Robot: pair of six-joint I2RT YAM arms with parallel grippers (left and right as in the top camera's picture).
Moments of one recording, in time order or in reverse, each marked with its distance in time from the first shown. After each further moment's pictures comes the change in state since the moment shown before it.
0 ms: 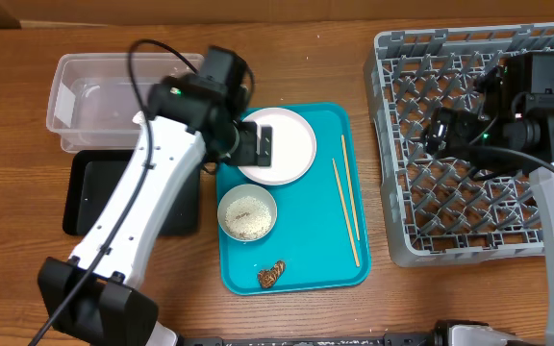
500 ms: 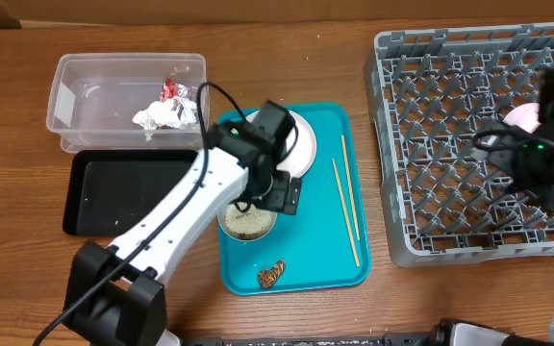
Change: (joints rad) left arm -0.179 0.000 -0.285 0.165 -0.004 -0.031; right arm -0.201 0.002 0.000 -0.146 0.203 0.238
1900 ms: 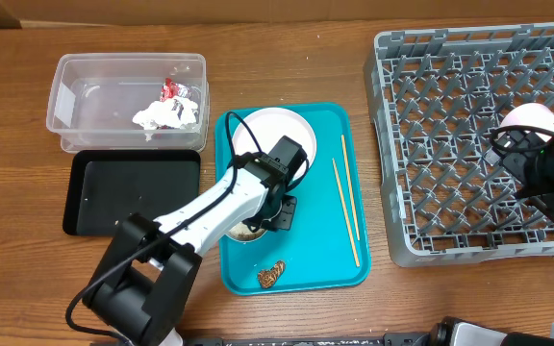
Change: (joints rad) left arm -0.059 0.094 -0.214 0.272 -0.042 -0.018; right arm -0.062 0.000 0.000 -0.034 -0.064 0.016
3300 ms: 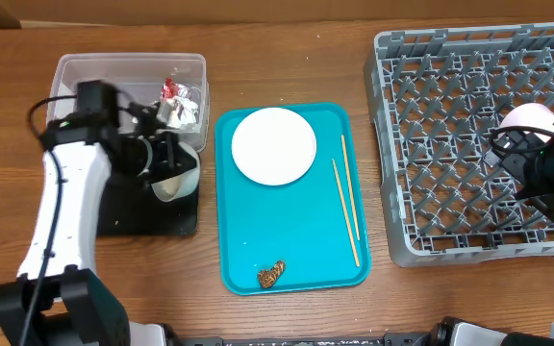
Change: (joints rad) left arm 0.803 -0.196 0.156 -0.225 0.616 0.373; right arm 0.000 0.000 0.000 -0.007 0.000 -0.013
